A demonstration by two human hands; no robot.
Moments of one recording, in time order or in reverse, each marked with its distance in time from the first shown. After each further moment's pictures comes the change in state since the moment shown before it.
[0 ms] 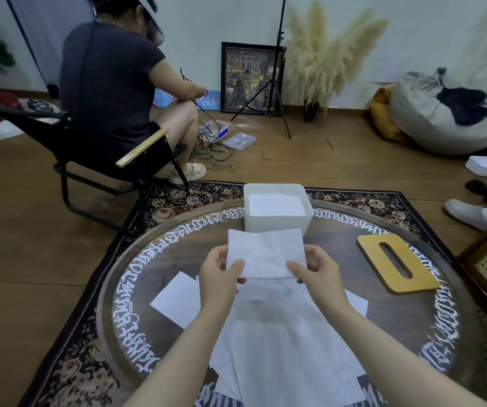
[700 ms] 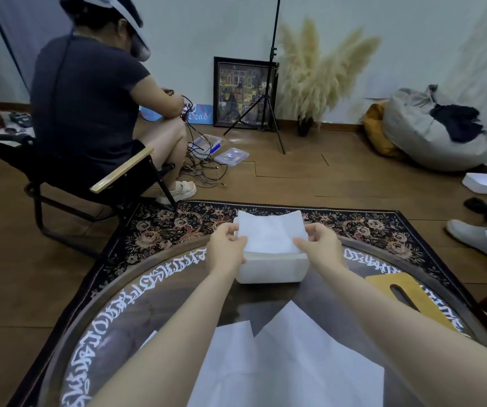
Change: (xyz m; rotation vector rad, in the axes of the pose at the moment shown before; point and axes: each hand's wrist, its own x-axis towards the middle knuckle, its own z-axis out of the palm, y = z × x) left_hand 0.164 0.032 0.071 0.202 0.004 0.027; right_hand 0.179 -0.015 -0.008 -0.389 0.177 0.043
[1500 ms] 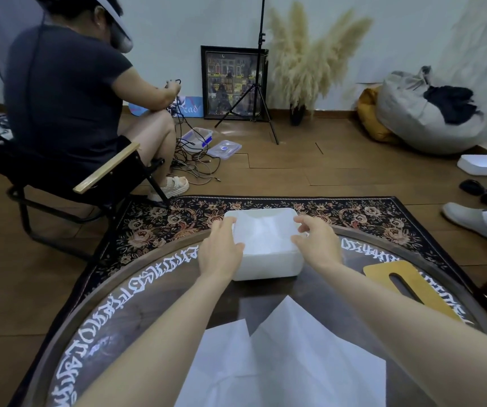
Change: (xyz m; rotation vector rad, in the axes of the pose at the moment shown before) left_hand 0.002 -0.003 0.006 0.729 -0.037 0.303; right_hand 0.006 0.005 0.002 -0.318 0.009 -0.142
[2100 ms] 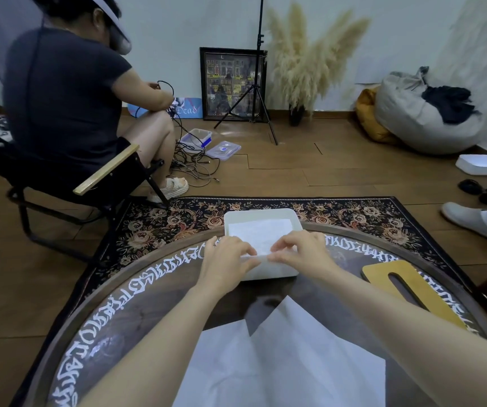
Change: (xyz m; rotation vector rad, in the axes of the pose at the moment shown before) left_hand -0.007 -0.019 0.012 0.095 -0.093 0.336; right_hand -0.013 0.002 0.005 -0.025 -0.252 -0.301
